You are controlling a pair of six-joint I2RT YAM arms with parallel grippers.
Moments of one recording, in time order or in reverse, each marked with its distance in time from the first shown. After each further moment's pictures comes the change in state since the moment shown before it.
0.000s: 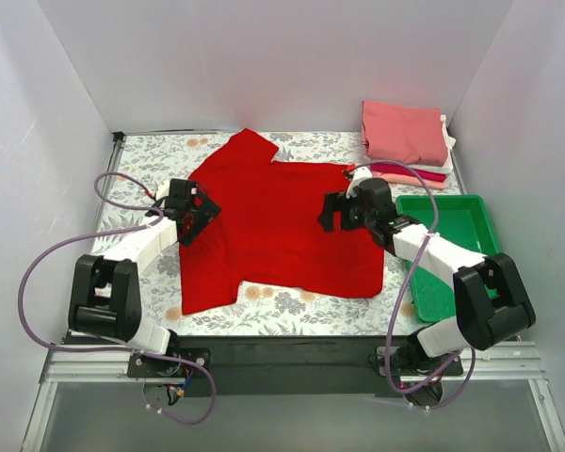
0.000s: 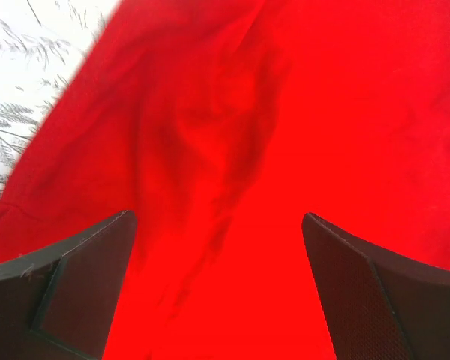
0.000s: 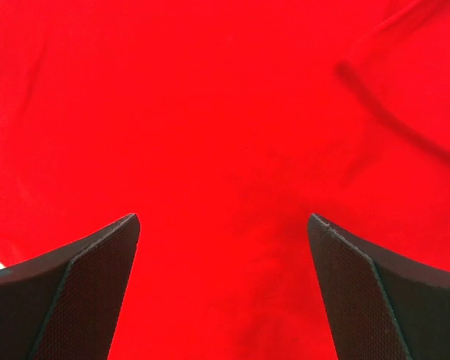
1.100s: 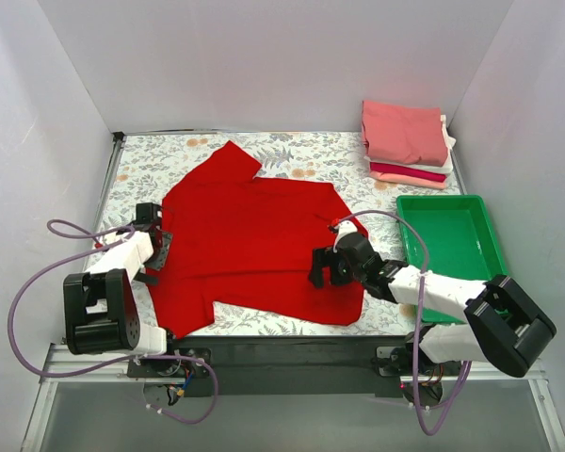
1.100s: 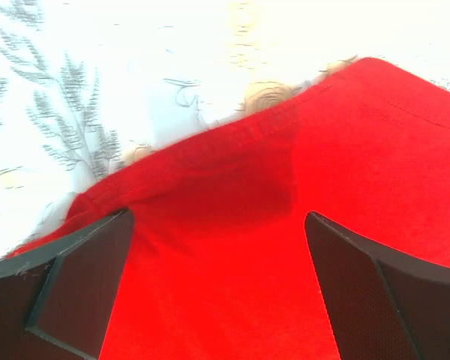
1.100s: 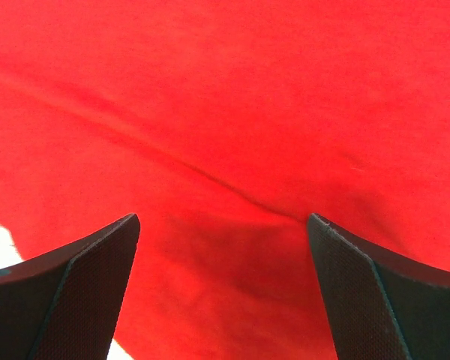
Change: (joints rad) left arm 0.270 -0.049 -0.164 -0.248 -0.244 -0.294; right arm 0.337 -0.145 -0.356 0.037 0.132 0.251
